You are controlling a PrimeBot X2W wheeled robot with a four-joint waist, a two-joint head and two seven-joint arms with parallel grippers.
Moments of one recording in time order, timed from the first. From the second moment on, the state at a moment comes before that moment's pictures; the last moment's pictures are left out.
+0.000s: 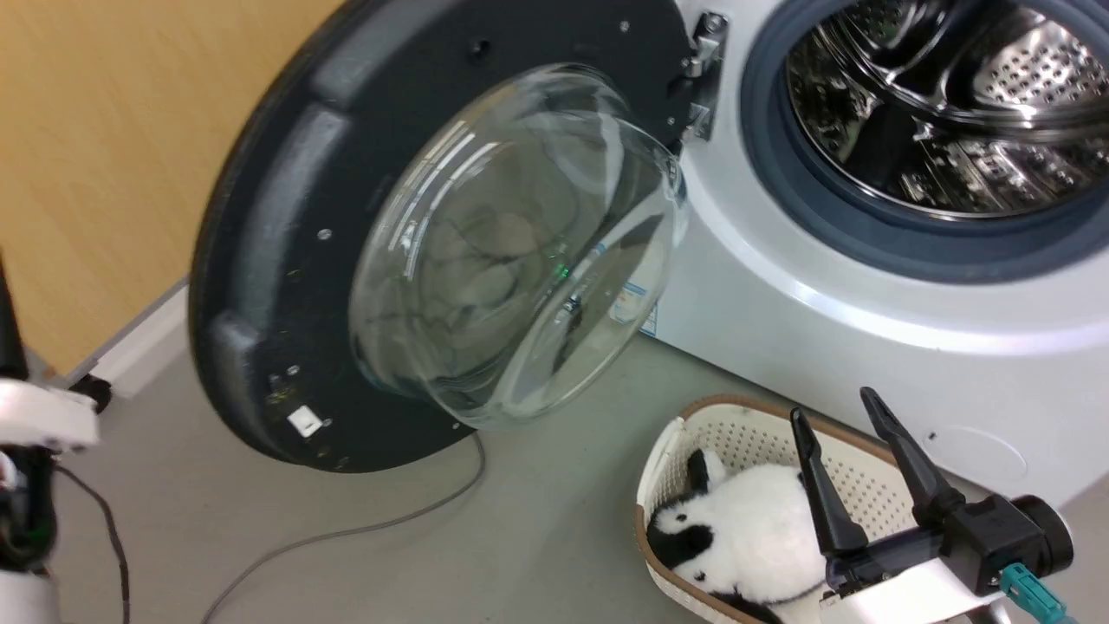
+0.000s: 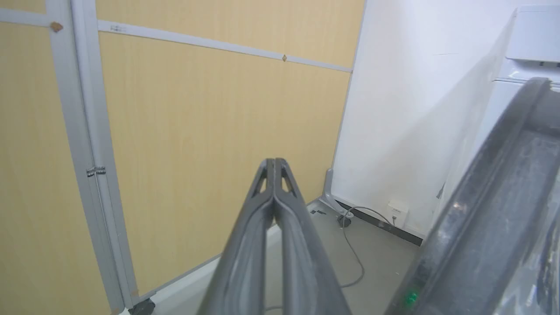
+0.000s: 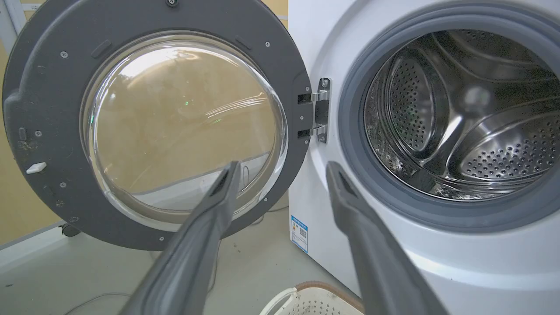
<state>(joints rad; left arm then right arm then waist) -0.32 0.37 0.27 0.19 -0.42 -0.12 -0.11 0.00 -0.05 0.07 0.01 0.04 0.13 -0.26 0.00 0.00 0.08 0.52</state>
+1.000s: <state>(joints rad) -0.47 0.30 0.42 0.49 -1.29 -0.08 0.87 -0.01 -0.05 0.07 0.01 0.04 0.13 -0.26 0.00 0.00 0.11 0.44</state>
